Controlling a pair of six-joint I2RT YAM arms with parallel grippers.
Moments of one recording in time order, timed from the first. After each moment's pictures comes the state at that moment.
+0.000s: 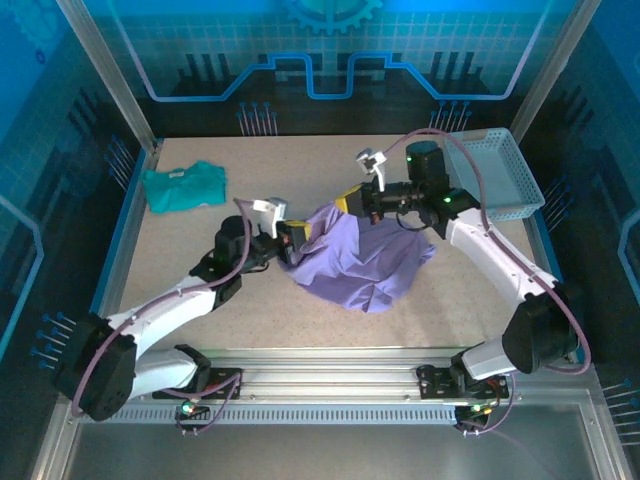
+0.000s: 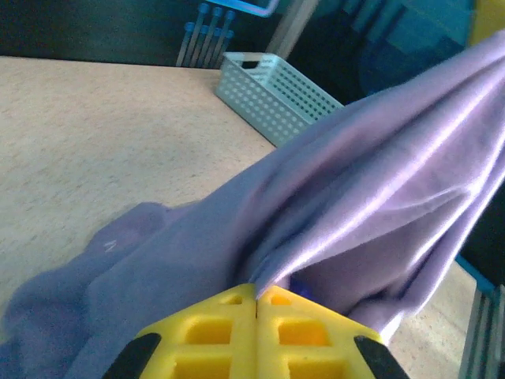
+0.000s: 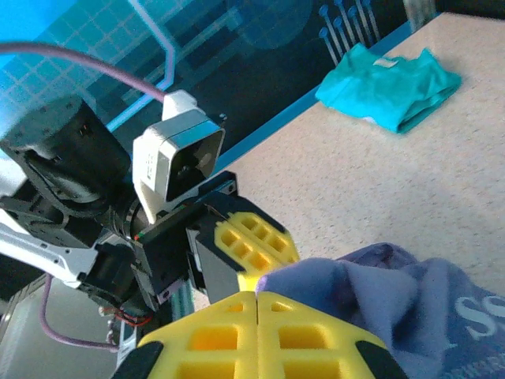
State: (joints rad) left arm -0.46 1.16 0.54 0.41 0.33 -0.43; right arm 0.37 1.43 1.25 -0.31 -0.94 0.11
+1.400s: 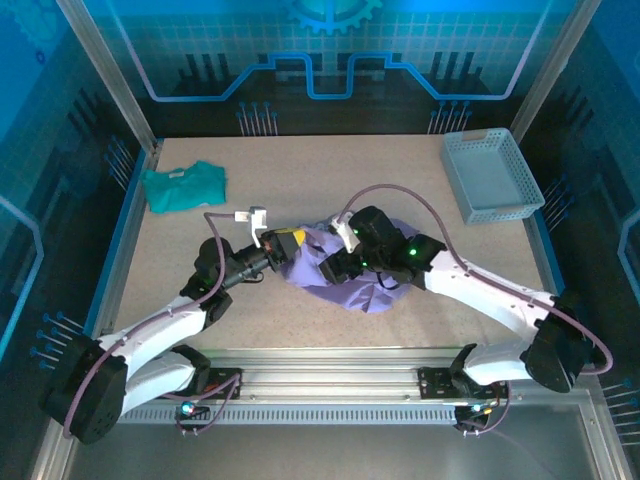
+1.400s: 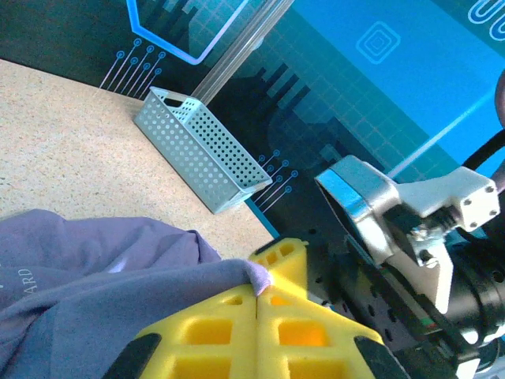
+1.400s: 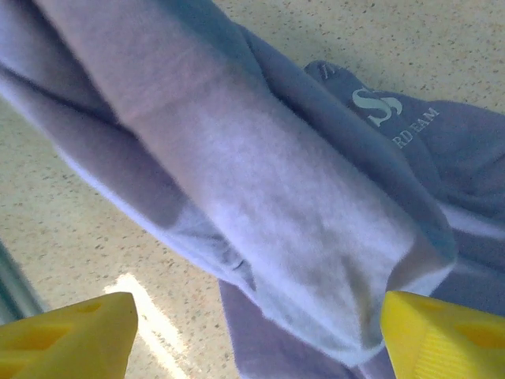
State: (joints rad) left arm -0.47 1.06 0.40 0.69 0.45 -0.75; right arm 0.82 1.34 1.05 -0.51 -0.02 0.14
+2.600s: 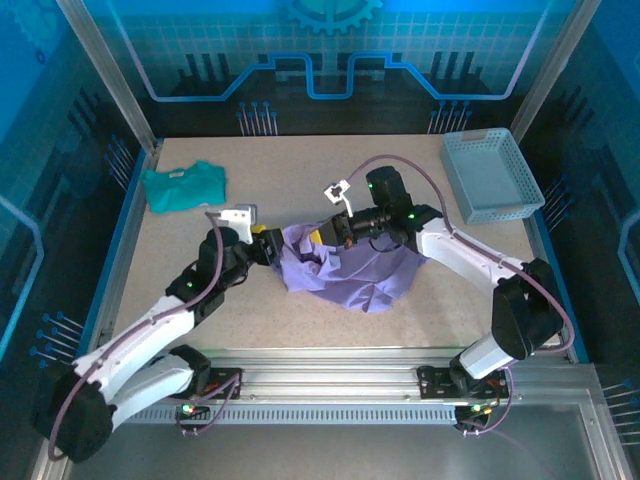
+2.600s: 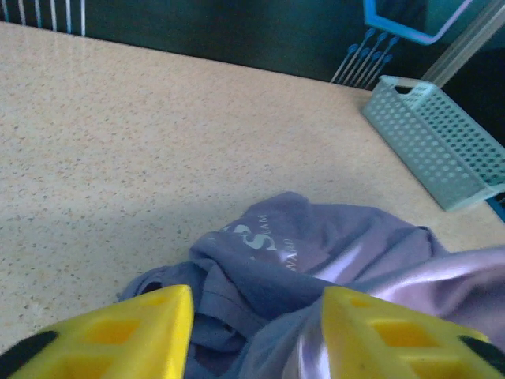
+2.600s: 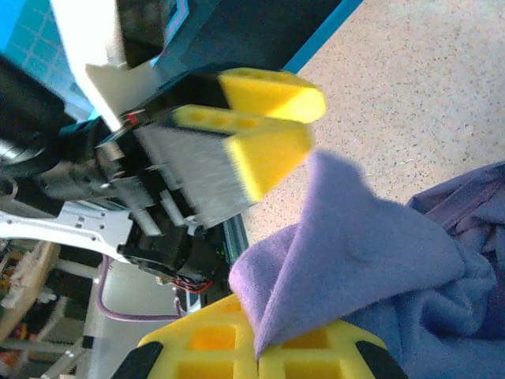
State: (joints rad) left arm -0.49 0.89 0.54 0.03 -0.04 -0.45; right arm 0.54 1.55 1.15 -0.21 -0.95 0.33
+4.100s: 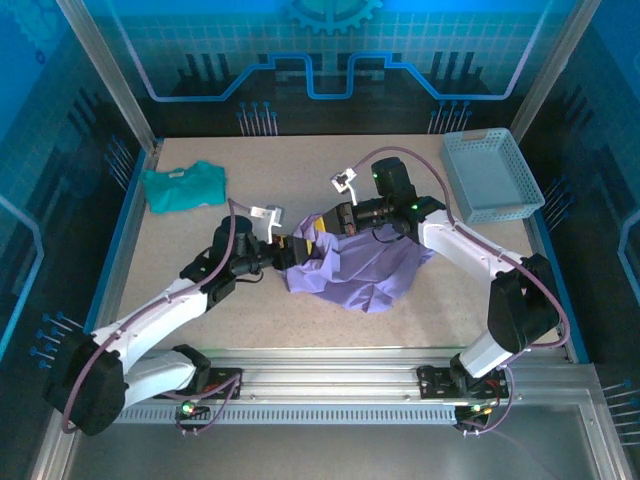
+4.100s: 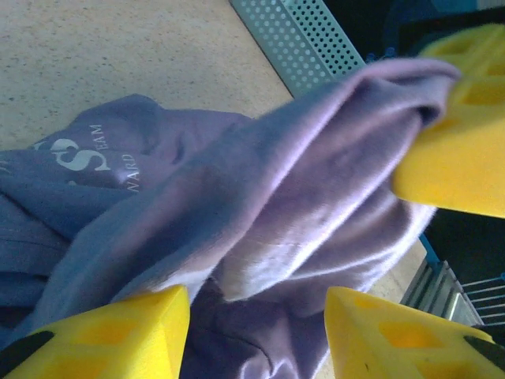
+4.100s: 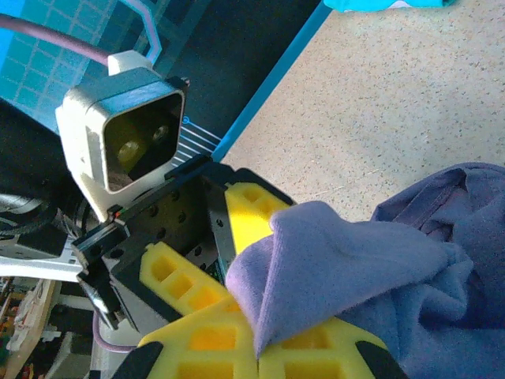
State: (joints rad) left arm -0.47 1.11 0.63 0.06 0.40 -0.57; right arm 0.50 1.58 1.20 -0.25 -0.92 0.38
